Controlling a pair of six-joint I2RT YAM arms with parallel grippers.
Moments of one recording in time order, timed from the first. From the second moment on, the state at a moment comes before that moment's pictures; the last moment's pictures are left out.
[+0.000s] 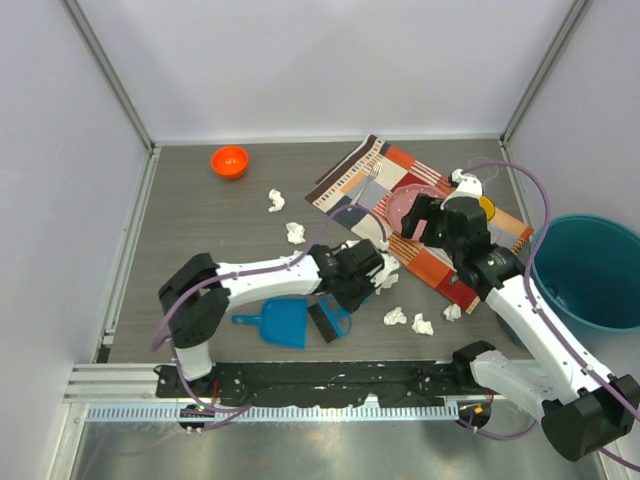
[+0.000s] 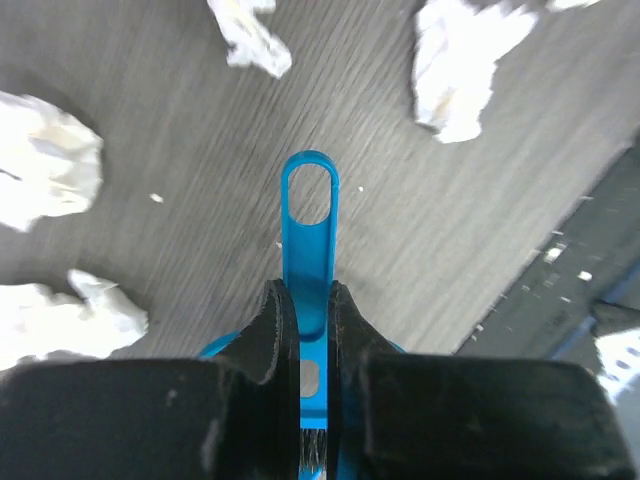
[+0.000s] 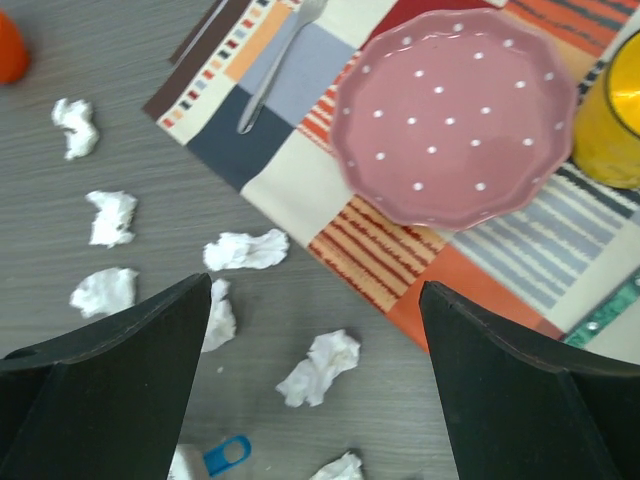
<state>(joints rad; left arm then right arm) -1.11 1.84 1.29 -0.56 0.04 -0.12 0.38 0.94 0.84 -0.39 0.25 0.43</state>
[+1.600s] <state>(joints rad) -1.03 1.61 1.43 -0.63 0.05 0.01 0.32 1.09 0.66 -0.06 -0.71 0.89</state>
